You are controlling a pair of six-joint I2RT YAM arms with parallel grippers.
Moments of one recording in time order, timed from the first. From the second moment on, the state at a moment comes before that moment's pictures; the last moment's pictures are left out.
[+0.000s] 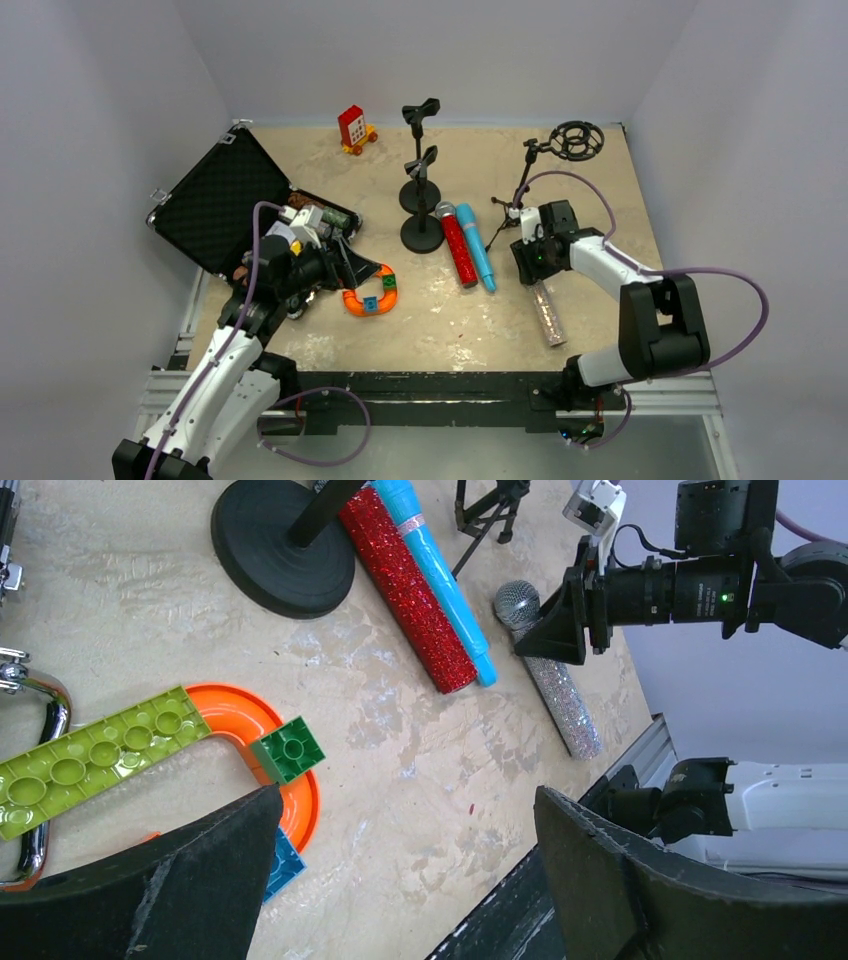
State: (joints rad) left arm -0.28 0.68 0.50 -0.20 0.49 -0.59; right arm 0.19 1.44 0.77 -0.49 -0.11 -0.23
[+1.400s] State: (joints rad) left arm -0.28 0.59 0.49 -0.20 0.61 -0.60; right arm 0.24 1.56 0.89 -0.66 -0.25 -0.60
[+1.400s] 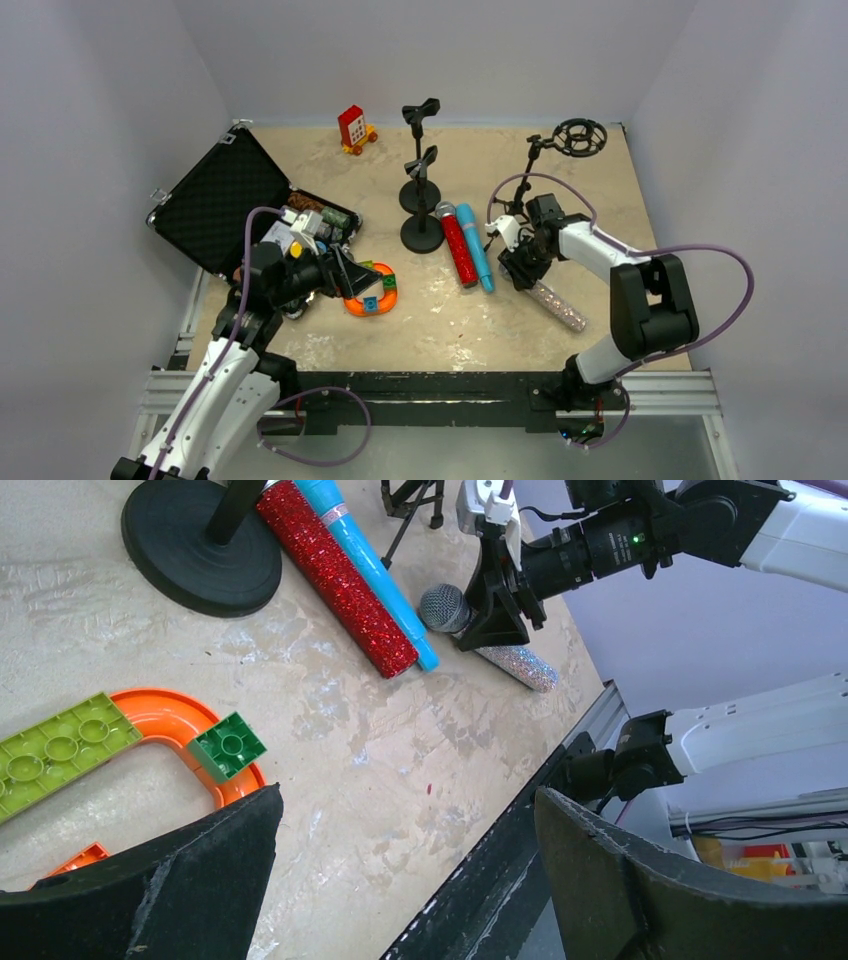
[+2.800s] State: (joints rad) left arm -0.55 1.04 1.02 0.05 0.67 -0.21; right arm -0.05 1.01 1.58 -0.84 -1.09 -0.41
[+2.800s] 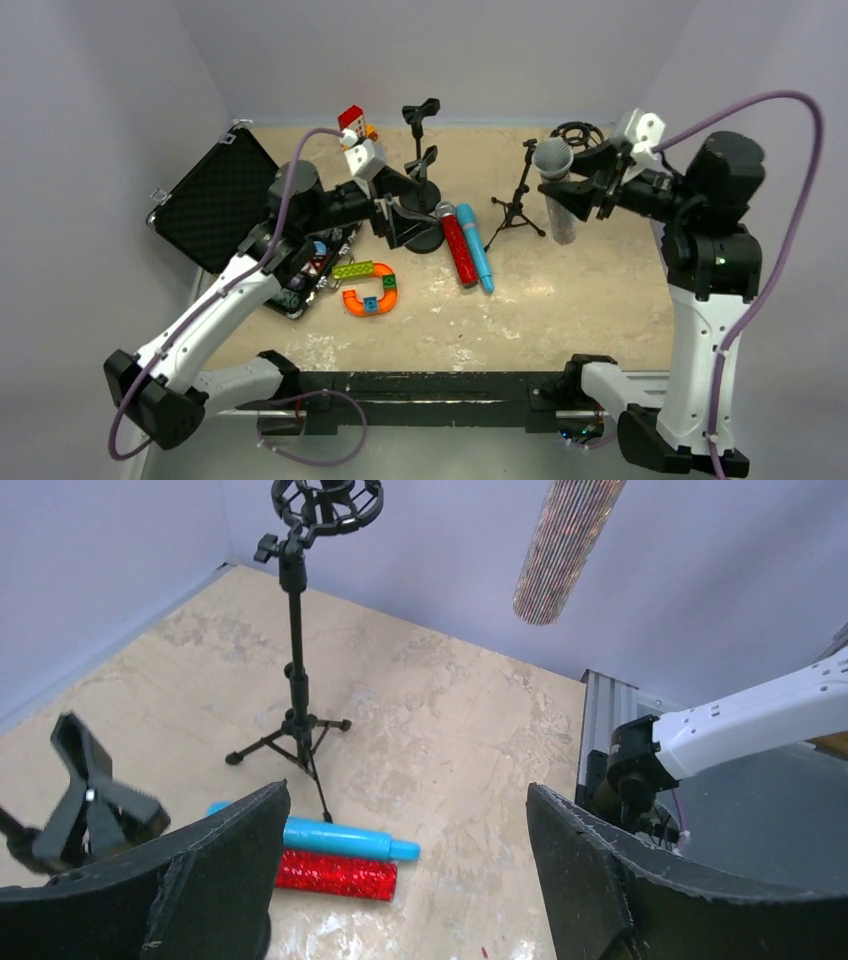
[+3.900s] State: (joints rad) left arm -0.76 2.13 1.87 0.10 0.43 0.04; right arm -0.11 1.45 1.97 -0.25 -0.46 0.11
